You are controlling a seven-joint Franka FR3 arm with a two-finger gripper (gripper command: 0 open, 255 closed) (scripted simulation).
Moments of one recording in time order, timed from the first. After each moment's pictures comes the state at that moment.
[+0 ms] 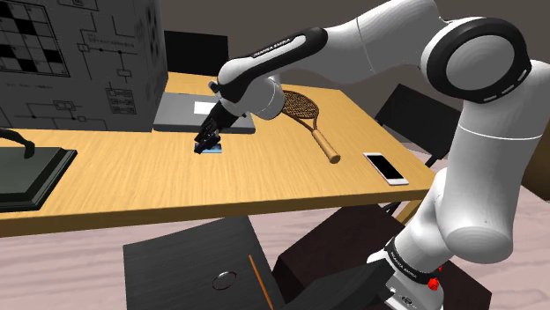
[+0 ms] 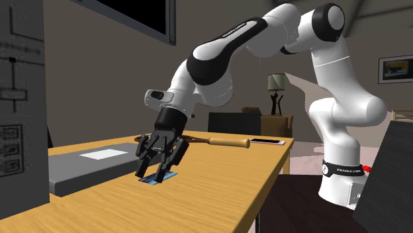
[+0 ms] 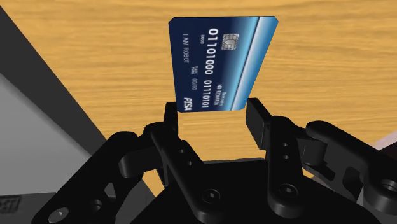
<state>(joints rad) 0.38 0.35 0.04 -1.97 0.80 2.64 -1.36</state>
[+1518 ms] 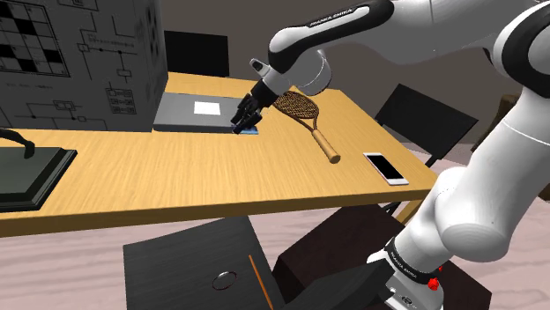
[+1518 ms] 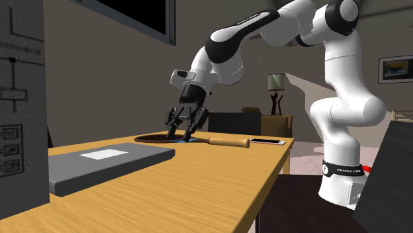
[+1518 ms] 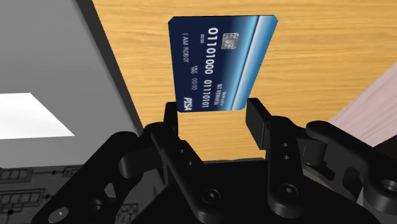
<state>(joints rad) 0.31 0.04 -0.06 -2.18 0.76 2.48 -1.43</state>
